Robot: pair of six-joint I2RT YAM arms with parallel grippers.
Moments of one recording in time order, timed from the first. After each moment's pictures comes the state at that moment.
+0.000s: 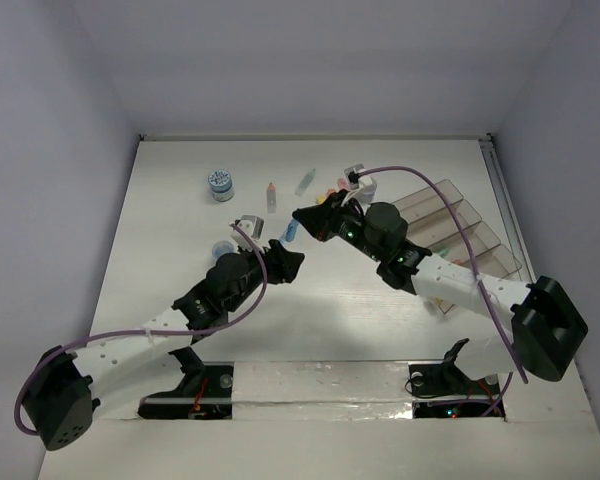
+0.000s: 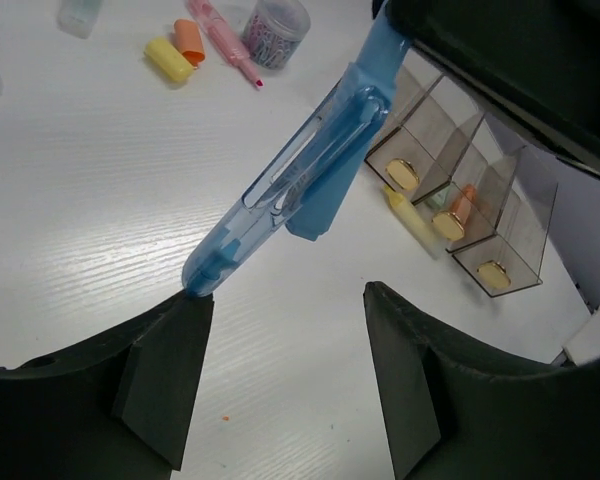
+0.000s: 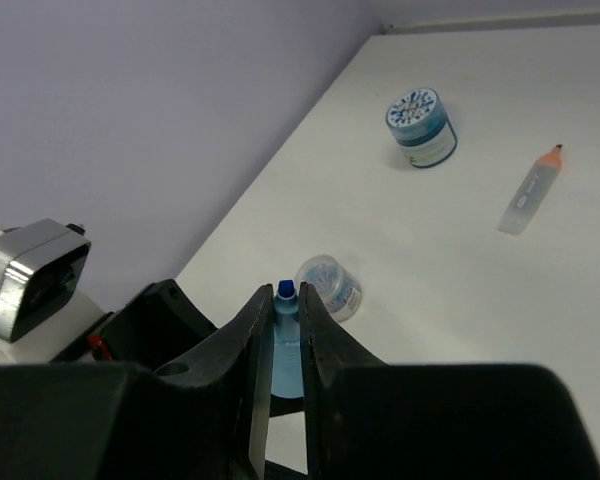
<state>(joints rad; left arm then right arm) -0.83 0.89 0.42 0.27 -0.21 -0.59 0.81 1.37 0.86 0.55 -0.07 0.59</state>
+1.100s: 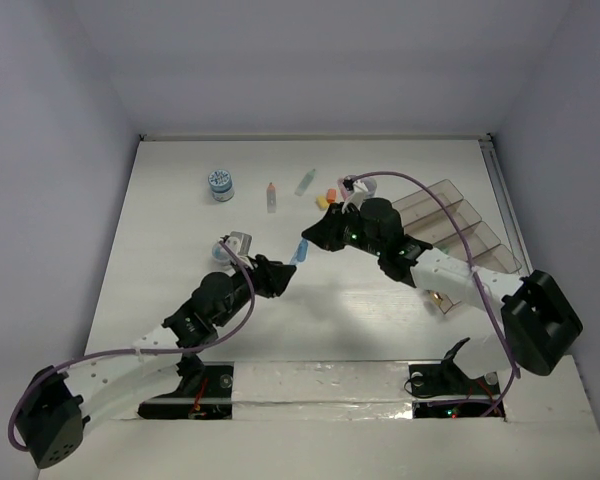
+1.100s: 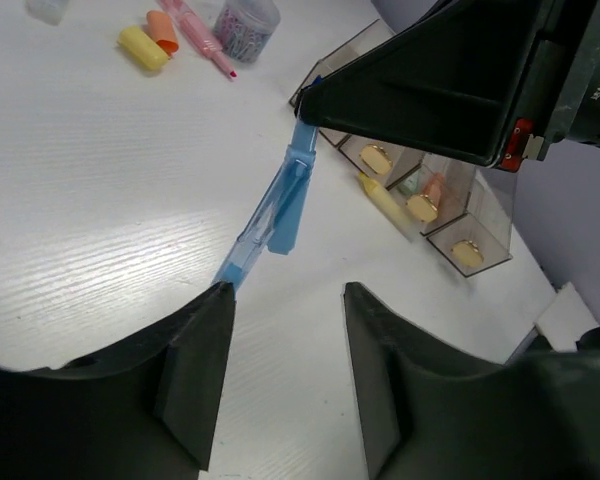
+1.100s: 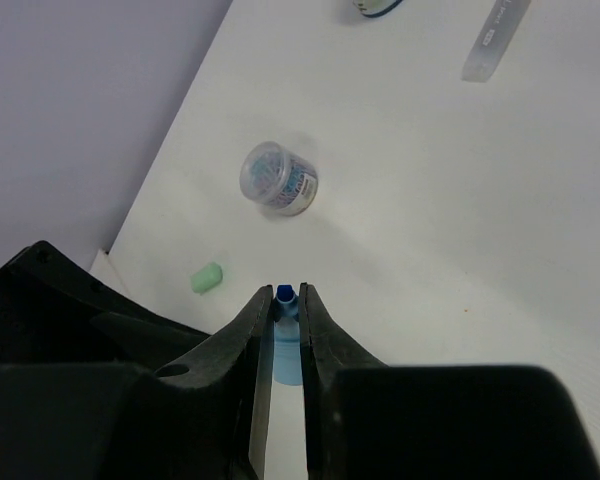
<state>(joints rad) -0.83 0.73 0.25 0.37 -0.16 -0.59 0.73 1.42 0.85 0.30 -0.21 0.65</state>
